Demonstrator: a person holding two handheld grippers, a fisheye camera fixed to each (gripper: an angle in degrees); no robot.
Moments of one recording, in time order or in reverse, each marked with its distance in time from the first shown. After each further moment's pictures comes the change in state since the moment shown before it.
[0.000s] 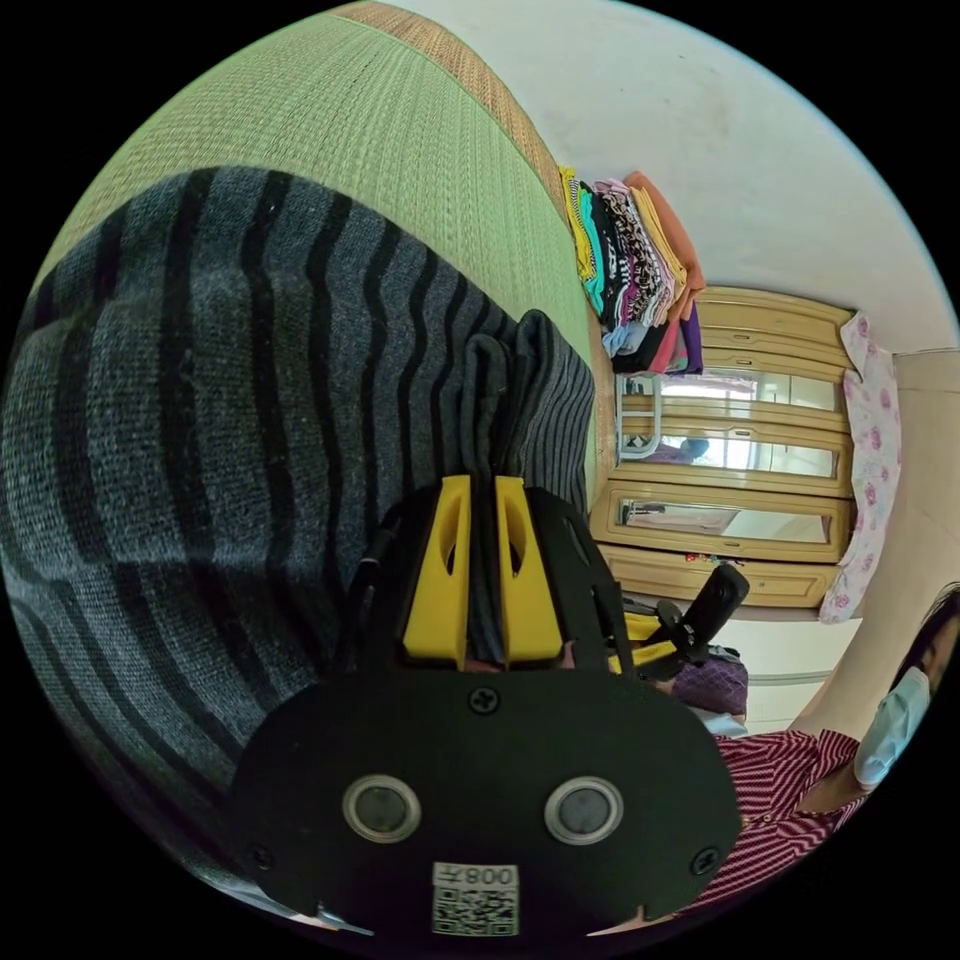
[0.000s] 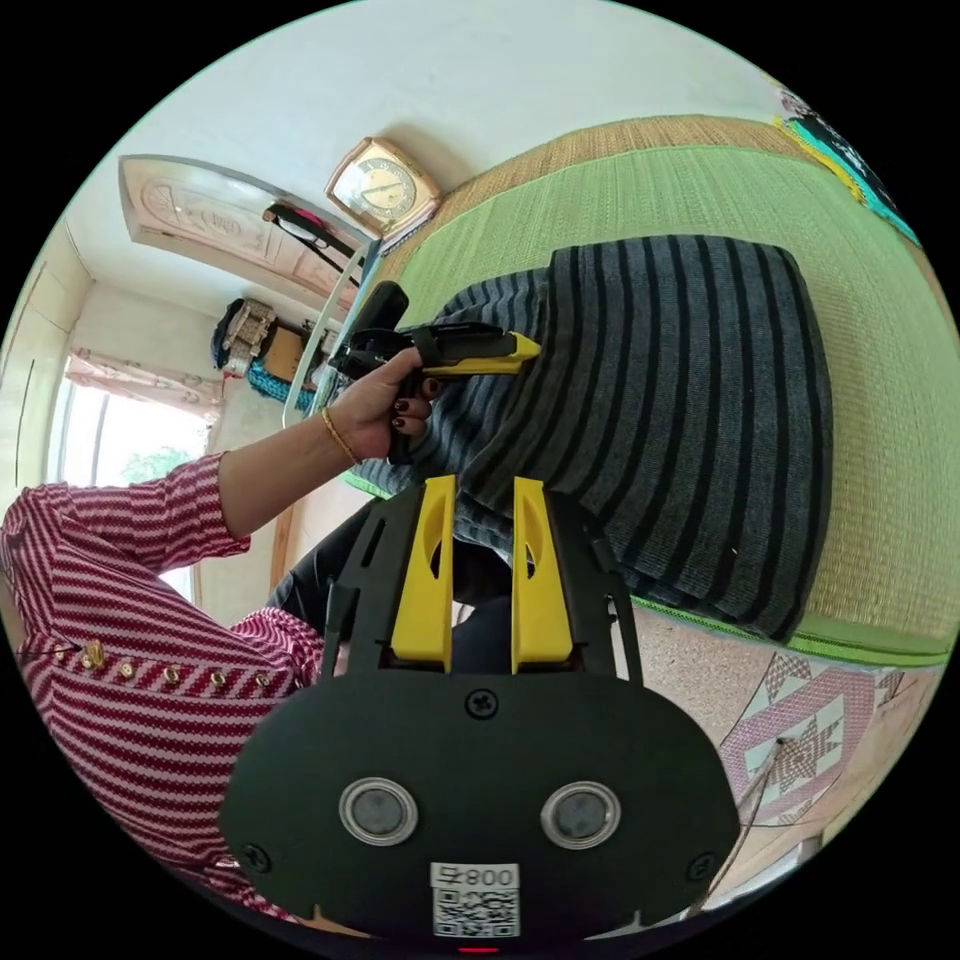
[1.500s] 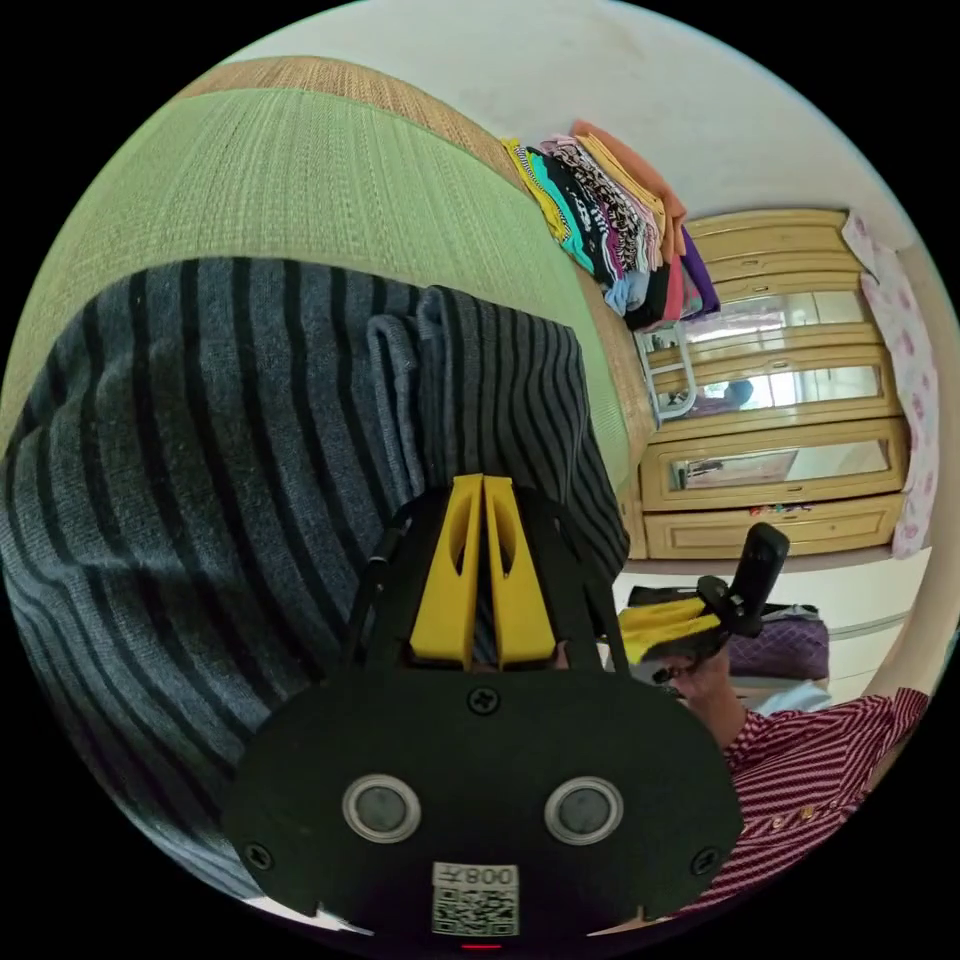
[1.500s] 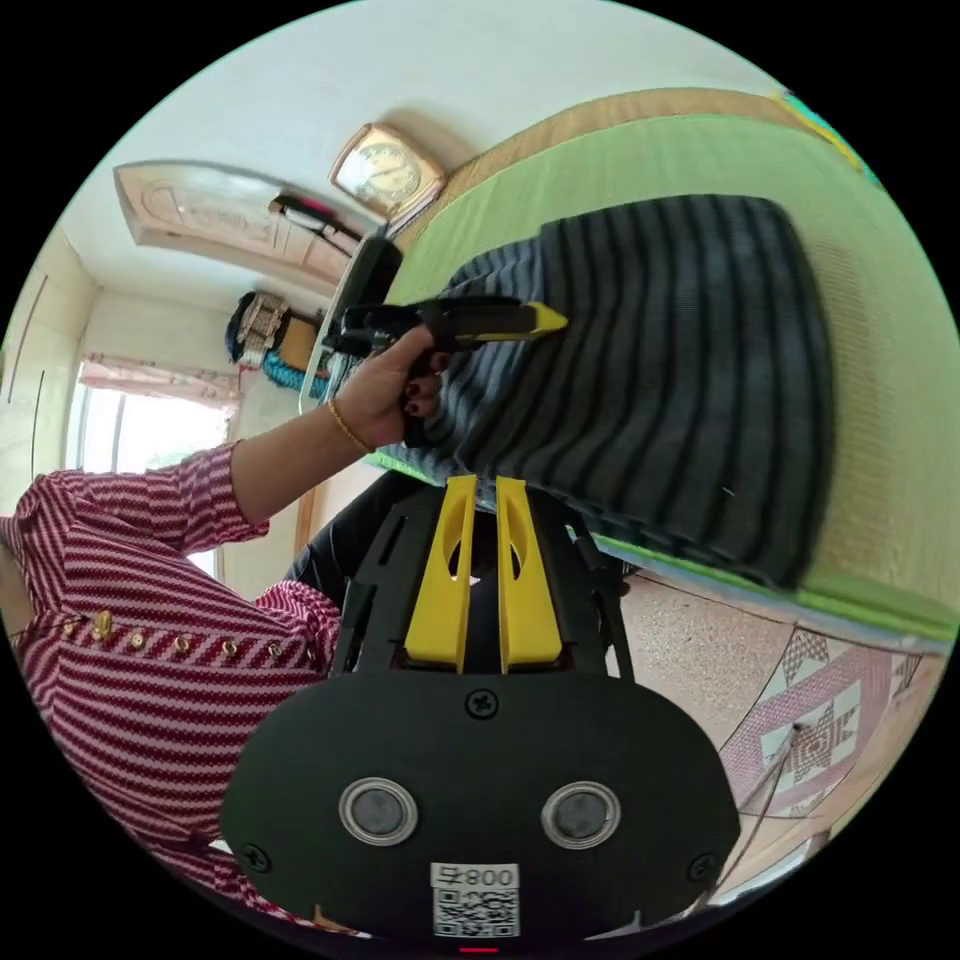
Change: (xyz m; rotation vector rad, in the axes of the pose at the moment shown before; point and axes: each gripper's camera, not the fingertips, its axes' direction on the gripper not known) left arm -0.001 0.092 0.213 -0.008 -0.203 0.206; right arm 0.073 -0.192 -0.089 0.070 -0.047 0.109
